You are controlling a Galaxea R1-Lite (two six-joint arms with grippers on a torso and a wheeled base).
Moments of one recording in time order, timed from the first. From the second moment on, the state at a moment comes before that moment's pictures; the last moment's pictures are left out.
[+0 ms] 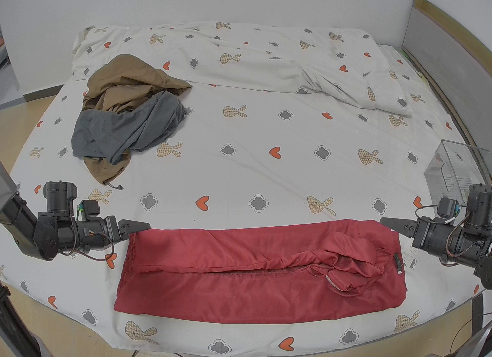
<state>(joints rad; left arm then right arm) 0.10 1.97 -0.65 -0.62 -0.68 -0.30 0.11 1.54 -0.28 -0.84 0.37 0.49</state>
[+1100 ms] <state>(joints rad) 0.09 2.11 -0.73 -0.62 -0.63 -0.26 0.02 1.30 -0.32 -0.83 0.47 0.56</state>
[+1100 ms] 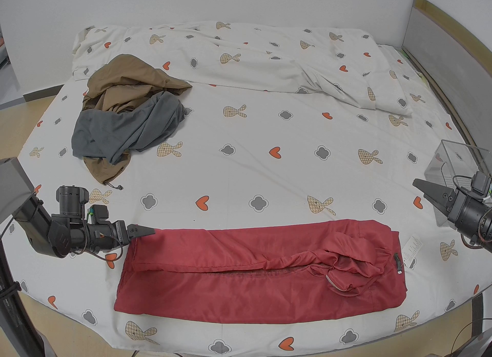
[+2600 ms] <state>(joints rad) 0.02 2.08 -0.72 -0.62 -0.57 -0.27 0.02 1.30 -0.32 -0.83 0.47 0.56</state>
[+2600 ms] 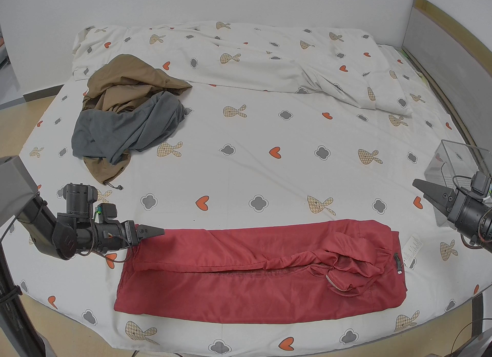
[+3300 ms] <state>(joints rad) 0.04 2.12 -0.80 -0.62 -0.56 -0.28 0.02 1.31 -0.32 -0.83 0.47 0.56</state>
